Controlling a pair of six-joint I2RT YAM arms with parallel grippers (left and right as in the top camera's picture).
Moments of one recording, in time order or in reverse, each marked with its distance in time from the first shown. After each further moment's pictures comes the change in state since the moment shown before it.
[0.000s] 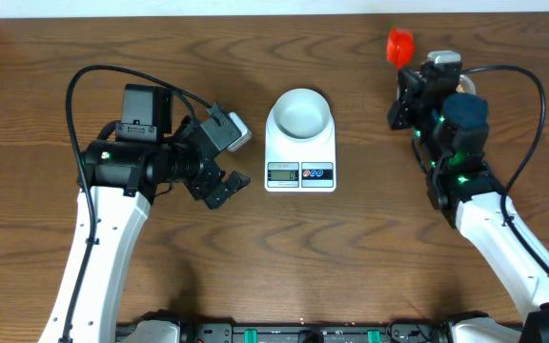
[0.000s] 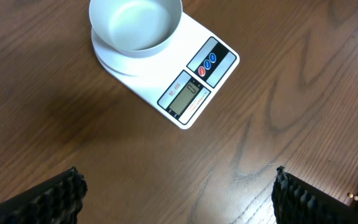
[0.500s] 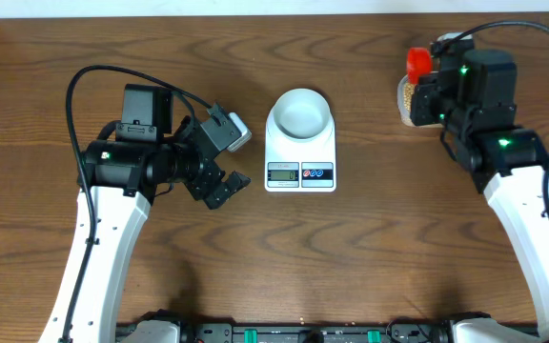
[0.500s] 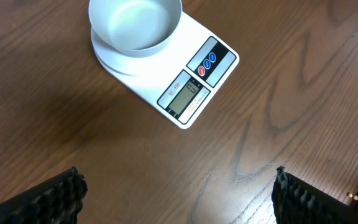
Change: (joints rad) left arm 0.000 0.000 0.000 -0.002 0.000 0.000; right arm -0.064 0.006 0.411 -0.808 0.003 -0.135
